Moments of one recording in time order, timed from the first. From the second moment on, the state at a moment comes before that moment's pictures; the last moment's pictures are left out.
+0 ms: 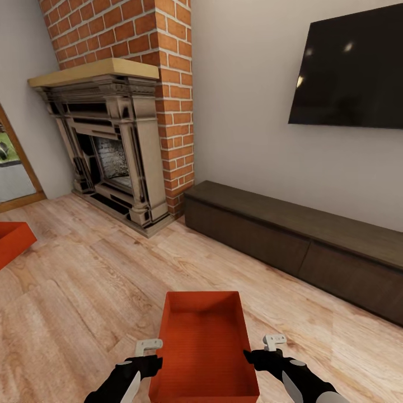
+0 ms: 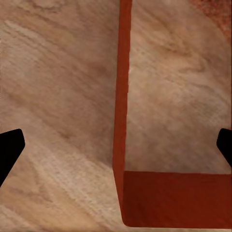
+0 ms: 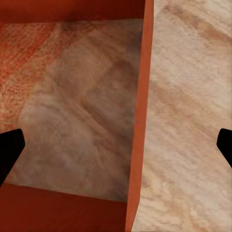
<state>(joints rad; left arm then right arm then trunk) -0.43 -0.10 0.07 -0.51 -0.01 0.27 0.06 -0.55 -0.02 -0.06 -0.22 0.03 -0.01 0.26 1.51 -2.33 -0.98</state>
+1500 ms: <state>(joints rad) -0.43 -0.09 0.06 -0.51 -0.01 0.29 0.06 -0.55 -0.02 -0.05 -0.21 0.03 0.00 0.21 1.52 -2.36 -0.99</state>
